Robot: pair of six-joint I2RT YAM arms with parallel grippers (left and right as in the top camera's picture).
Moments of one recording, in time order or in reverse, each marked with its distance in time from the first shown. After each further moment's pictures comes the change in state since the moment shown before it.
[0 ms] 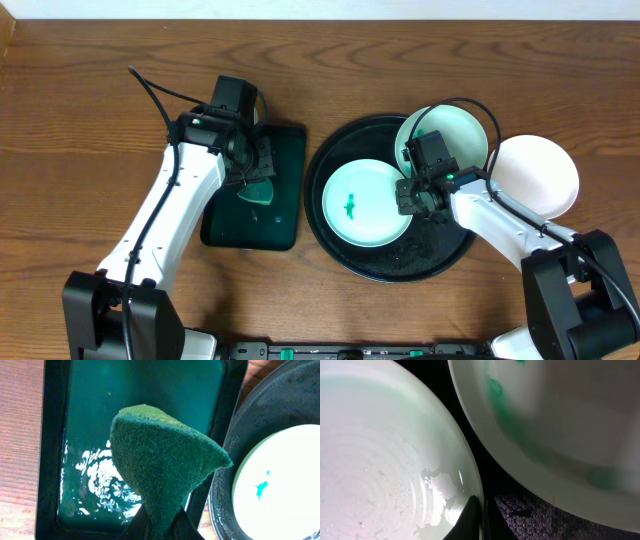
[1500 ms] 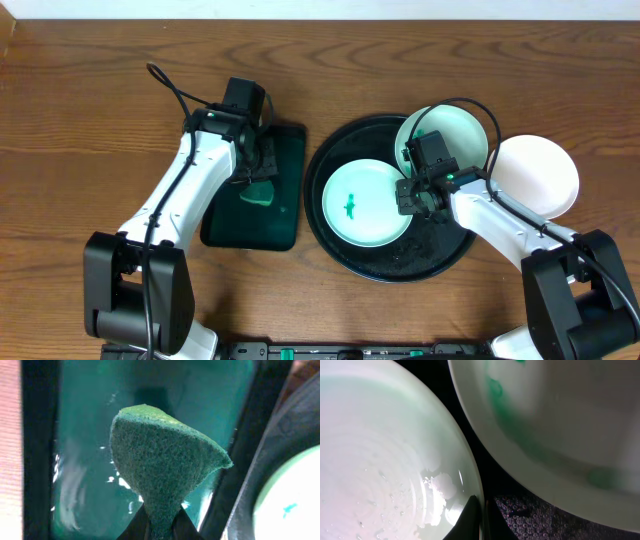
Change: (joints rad) left arm 0.000 0.119 -0.009 0.059 -0.040 0.000; right arm 0.000 0.000 0.000 0.000 0.000 0.000
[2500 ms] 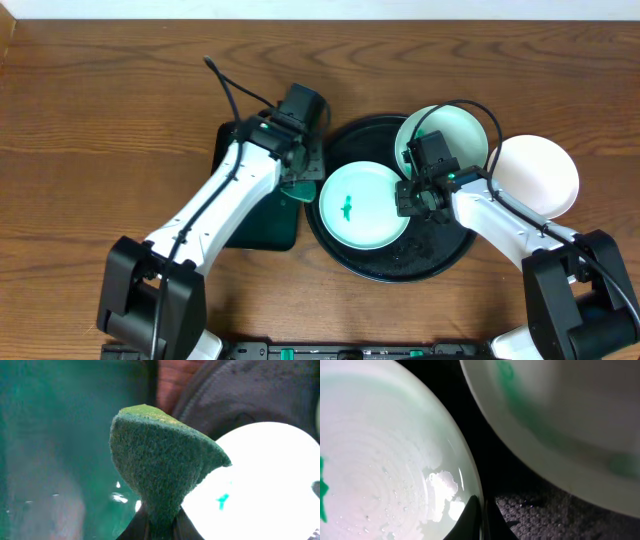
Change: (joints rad) left arm -0.248 -0.008 0.046 0.072 -0.041 -0.097; right arm -0.007 0.000 0.003 -0.032 -0.065 0.043
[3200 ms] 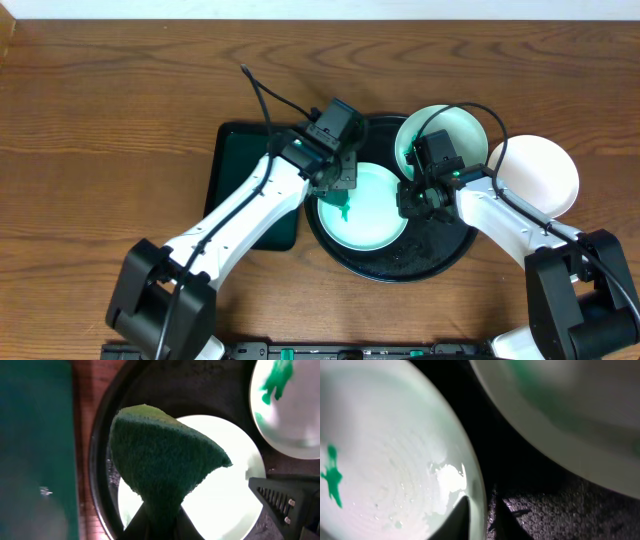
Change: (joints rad) left arm -0.151 0.008 0.000 0.084 0.006 -0.106; right arm -0.028 0.000 0.003 -0.027 -0.087 0.013
